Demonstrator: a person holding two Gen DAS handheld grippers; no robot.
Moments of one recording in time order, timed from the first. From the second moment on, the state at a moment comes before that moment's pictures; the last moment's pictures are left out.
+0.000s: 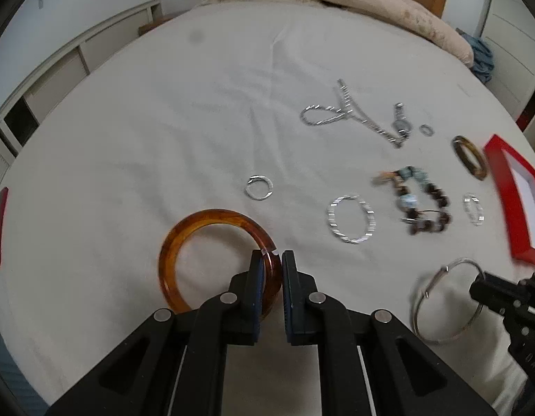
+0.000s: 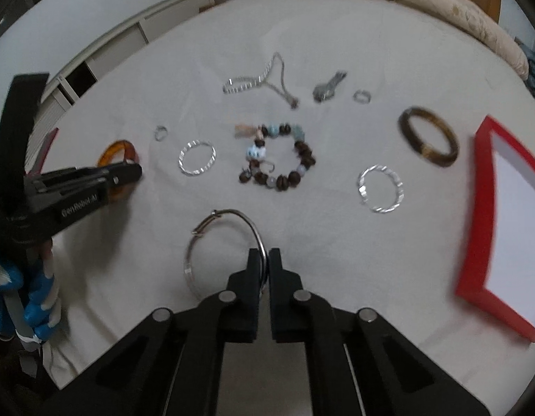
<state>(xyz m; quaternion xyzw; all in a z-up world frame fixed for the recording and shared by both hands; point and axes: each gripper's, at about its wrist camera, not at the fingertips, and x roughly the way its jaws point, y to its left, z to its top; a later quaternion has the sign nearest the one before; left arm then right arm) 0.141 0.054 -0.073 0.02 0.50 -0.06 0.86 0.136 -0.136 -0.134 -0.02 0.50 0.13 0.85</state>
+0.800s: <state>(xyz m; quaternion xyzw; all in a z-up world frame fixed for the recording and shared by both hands) 0.130 -0.247 -0.011 0.10 0.45 -0.30 0.84 0.079 -0.392 -0.063 0.07 0.43 -0.03 0.90</state>
